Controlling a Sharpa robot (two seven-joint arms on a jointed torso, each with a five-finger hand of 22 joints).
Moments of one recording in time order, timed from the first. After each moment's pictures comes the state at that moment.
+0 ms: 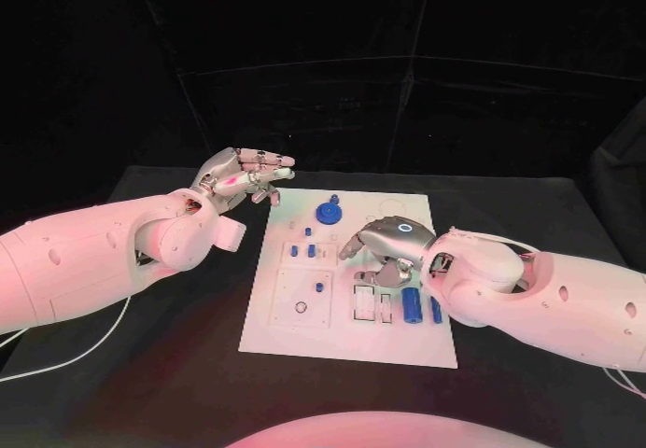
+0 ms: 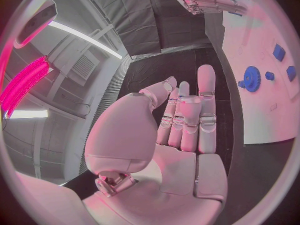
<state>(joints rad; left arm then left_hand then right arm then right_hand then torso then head) 1.27 -0.84 -0.14 1.44 -0.06 -0.16 0.44 1.30 -0.10 0.50 -0.10 0.05 1.01 0.18 0.16 0.07 1.13 0.10 0.23 0.11 1.30 0.01 1.16 0.75 0.17 1.24 0.11 0.62 0.74 1.09 -0.83 -0.02 1.72 -1.74 -0.26 -0.11 1.37 -0.17 0.41 0.00 0.13 0.93 0.16 0.06 0.06 1.00 0.11 0.09 0.06 1.46 0.02 1.08 0.93 0.11 1.19 0.13 1.22 0.99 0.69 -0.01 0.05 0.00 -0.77</state>
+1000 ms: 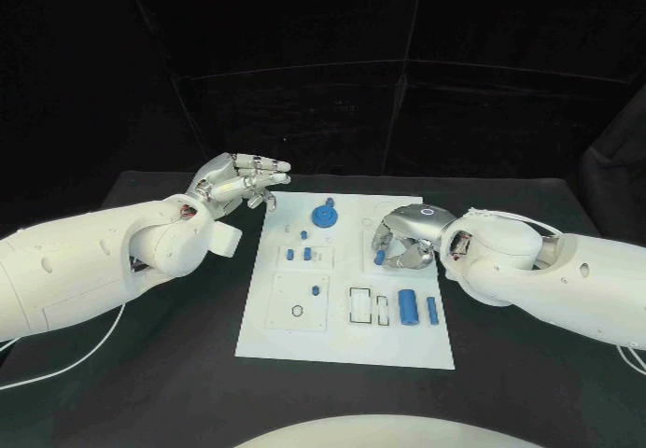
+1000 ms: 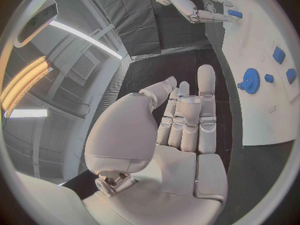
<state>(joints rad) 1.27 -0.83 -0.14 1.43 -0.06 -0.16 0.43 1.30 -0.10 0.50 -0.10 0.05 1.01 0.18 0.16 0.07 1.13 0.10 0.23 0.11 1.30 0.01 1.16 0.75 0.17 1.24 0.11 0.62 0.74 1.14 -0.88 -0.01 1.68 -1.71 -0.12 -0.22 1.42 -0.12 0.26 0.04 0.13 1.00 0.14 0.08 0.07 1.09 0.08 0.18 0.06 1.47 0.01 1.07 0.91 0.12 1.23 0.11 1.22 1.00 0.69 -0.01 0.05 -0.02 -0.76</state>
